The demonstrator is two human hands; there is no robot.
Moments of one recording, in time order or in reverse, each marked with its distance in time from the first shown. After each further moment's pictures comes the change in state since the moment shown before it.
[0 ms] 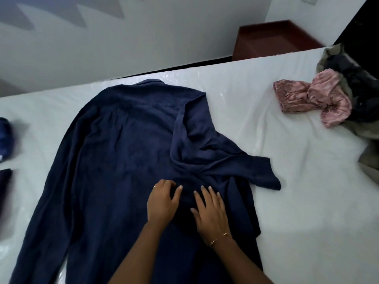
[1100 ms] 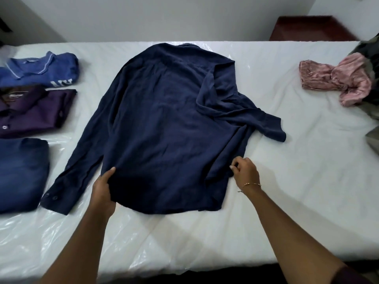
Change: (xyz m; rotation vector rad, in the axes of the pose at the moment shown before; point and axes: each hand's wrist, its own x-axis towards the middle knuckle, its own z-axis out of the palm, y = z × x) left_hand -0.217 -0.096 -0.115 -1.287 0.364 -0.800; right_hand -0.029 0.079 -0.063 0.326 -0.113 0.271
